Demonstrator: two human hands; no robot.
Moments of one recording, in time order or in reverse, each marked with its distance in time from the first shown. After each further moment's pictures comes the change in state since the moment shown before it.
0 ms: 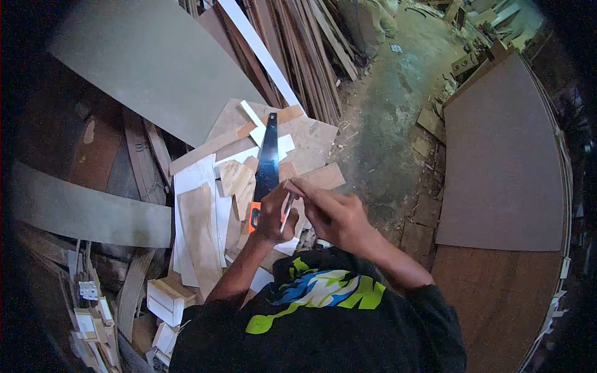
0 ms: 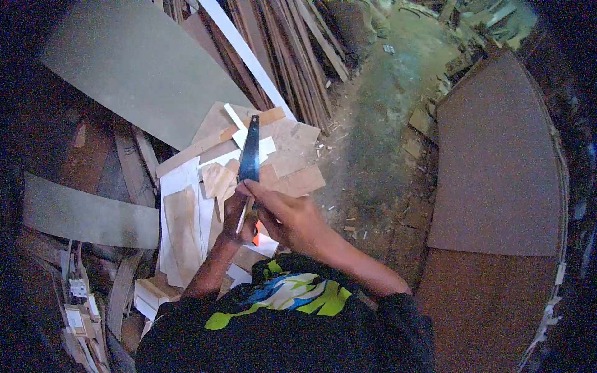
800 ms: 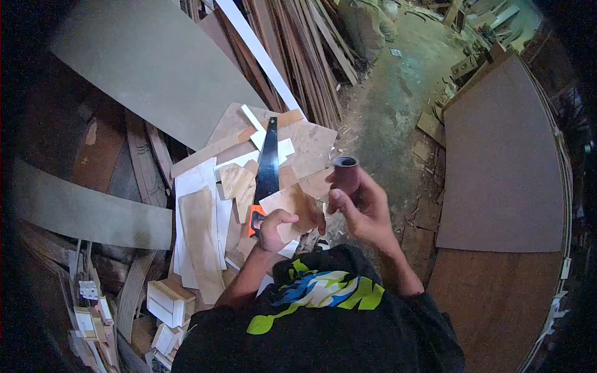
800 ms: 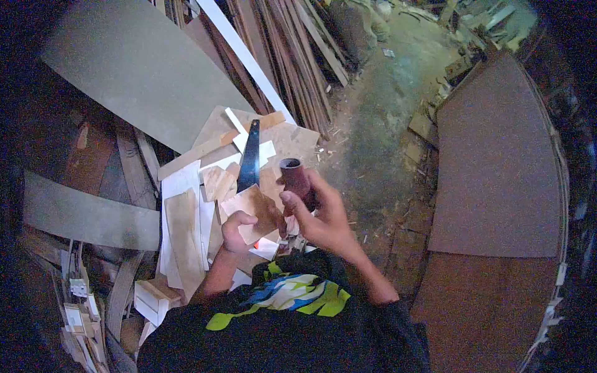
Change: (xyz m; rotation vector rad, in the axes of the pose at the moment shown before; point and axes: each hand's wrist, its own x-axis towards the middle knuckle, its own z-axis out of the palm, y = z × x) left_hand -0.005 0.021 0.010 -1.434 -0.167 -0.617; right_hand -0.009 -0.001 -0.026 0.534 0.214 0.445
